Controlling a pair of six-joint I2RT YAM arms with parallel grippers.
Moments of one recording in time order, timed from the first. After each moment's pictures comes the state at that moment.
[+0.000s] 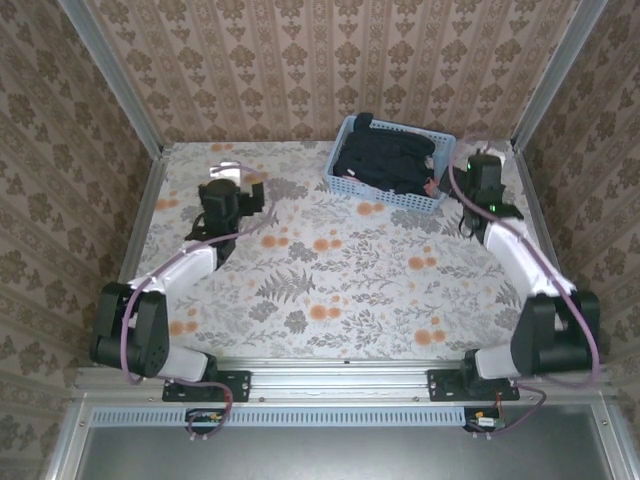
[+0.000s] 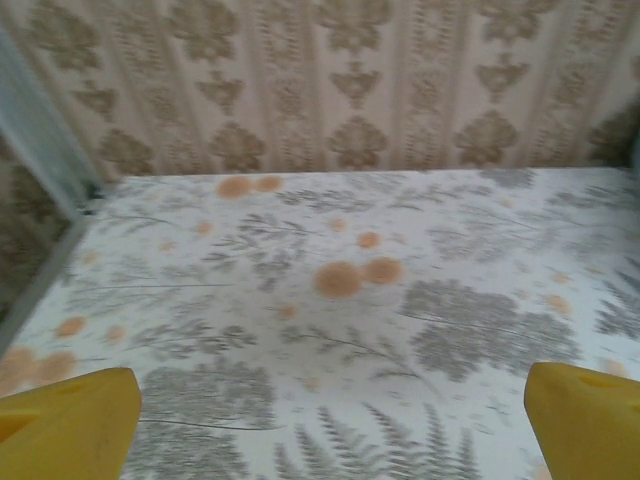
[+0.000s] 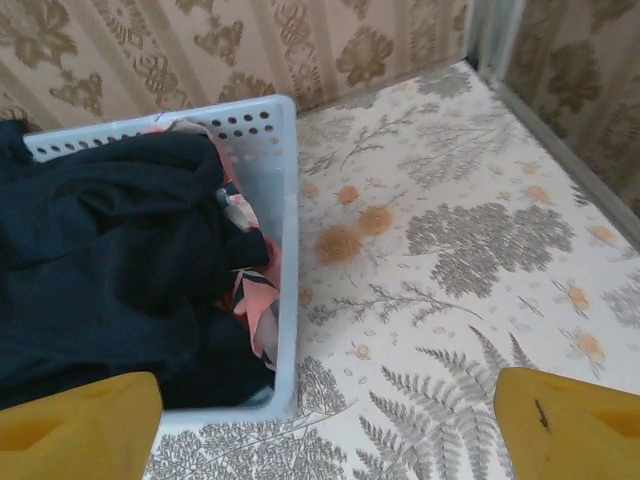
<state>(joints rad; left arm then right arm) -0.35 1.43 0.85 0.23 -0.32 -0.07 -0.01 1.46 1.12 -0.26 0.24 0.35</state>
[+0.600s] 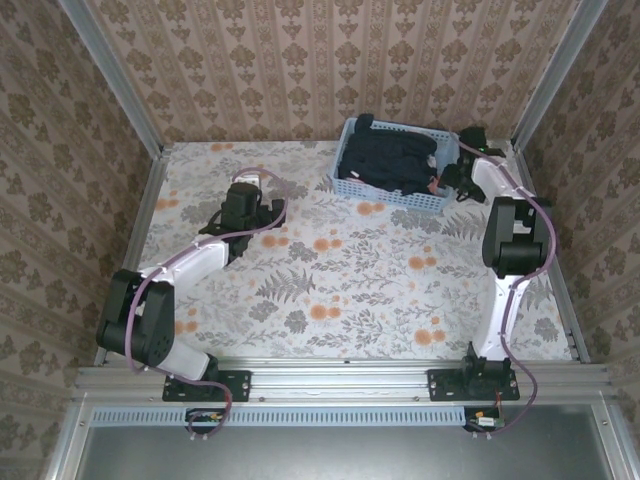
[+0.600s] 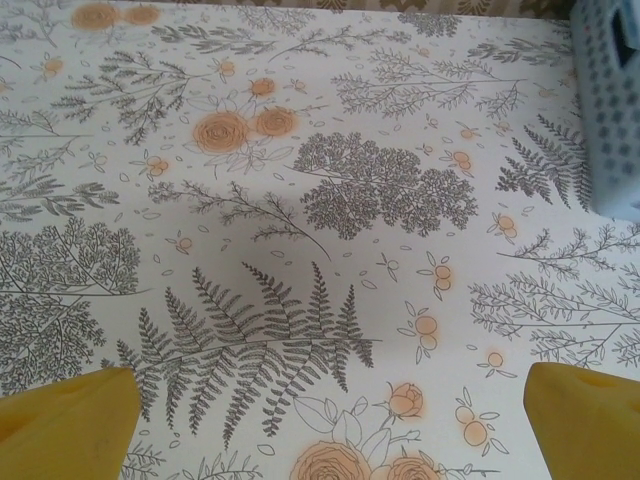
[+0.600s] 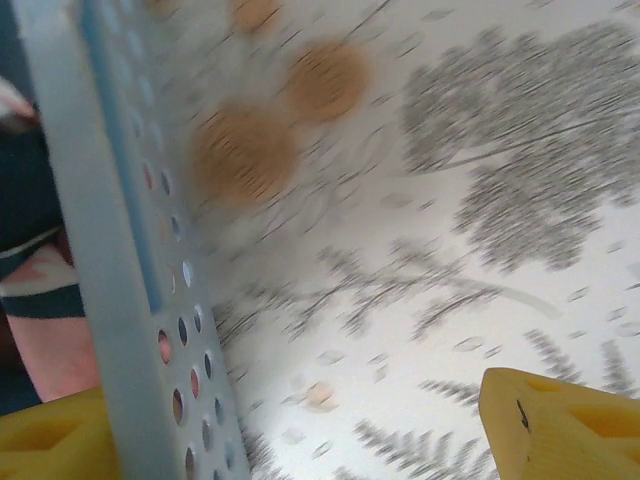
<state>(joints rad) -0.41 1.49 0.89 -0.02 -0.21 -0.25 -0.13 2.16 1.77 -0.74 0.17 0.37</state>
